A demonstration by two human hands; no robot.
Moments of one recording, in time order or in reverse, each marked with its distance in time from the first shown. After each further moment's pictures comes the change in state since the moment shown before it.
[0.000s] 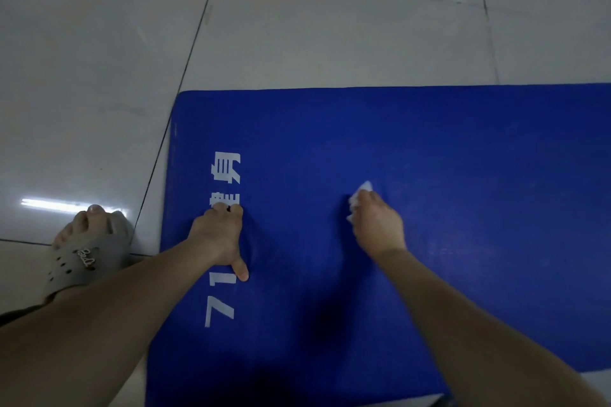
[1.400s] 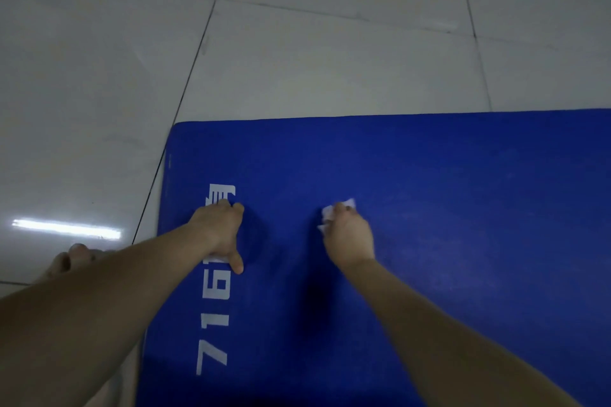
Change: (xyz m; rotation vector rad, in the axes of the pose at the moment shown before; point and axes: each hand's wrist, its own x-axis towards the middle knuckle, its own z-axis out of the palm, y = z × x) left_hand 0.047 -0.007 -0.060 0.135 0.035 0.082; right_hand 0.045 -0.053 -0.003 -0.009 -0.128 0.040
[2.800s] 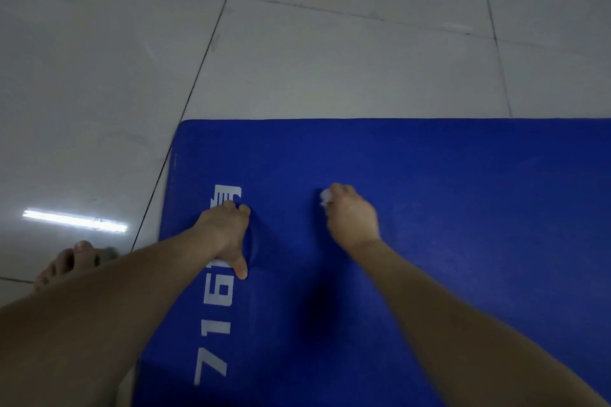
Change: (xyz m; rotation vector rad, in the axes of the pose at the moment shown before) left_hand 0.007 0.002 0.000 -0.034 -0.045 -0.011; right_hand 0.039 -0.007 -0.014 0.073 0.111 -0.142
